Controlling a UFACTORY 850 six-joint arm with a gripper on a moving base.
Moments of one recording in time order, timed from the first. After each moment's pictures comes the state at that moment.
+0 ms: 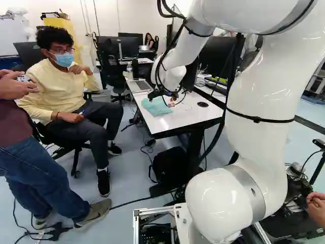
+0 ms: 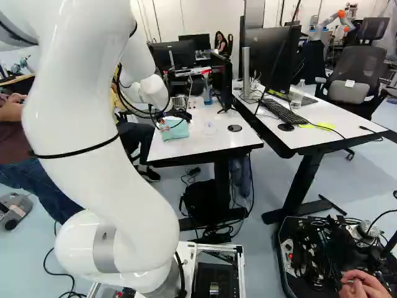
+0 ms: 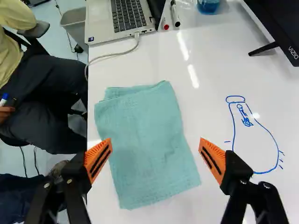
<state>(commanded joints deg) 7.6 -11.7 -50.7 5.8 1.3 0.0</state>
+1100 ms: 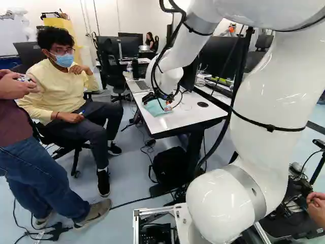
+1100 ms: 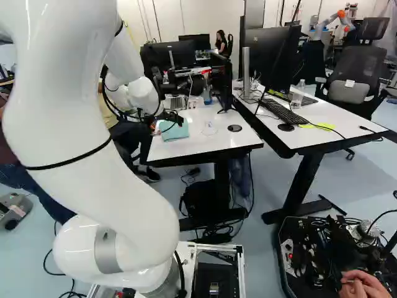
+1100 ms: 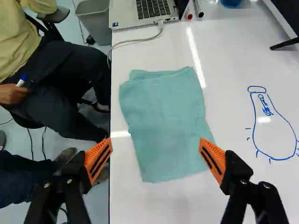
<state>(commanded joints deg) 12.0 -6.2 -44.5 5.8 1.3 0.0</state>
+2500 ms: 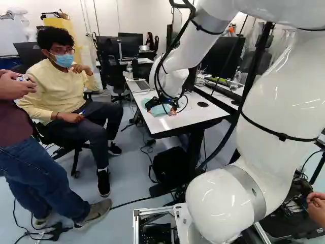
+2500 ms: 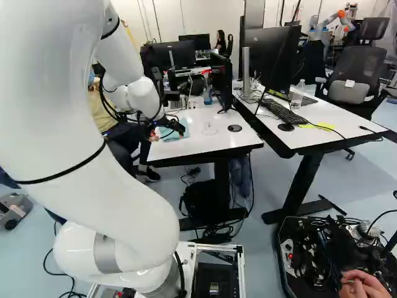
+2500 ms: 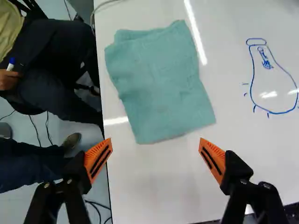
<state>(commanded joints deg) 10.5 -1.9 -40.7 9.9 -9.2 0.0</state>
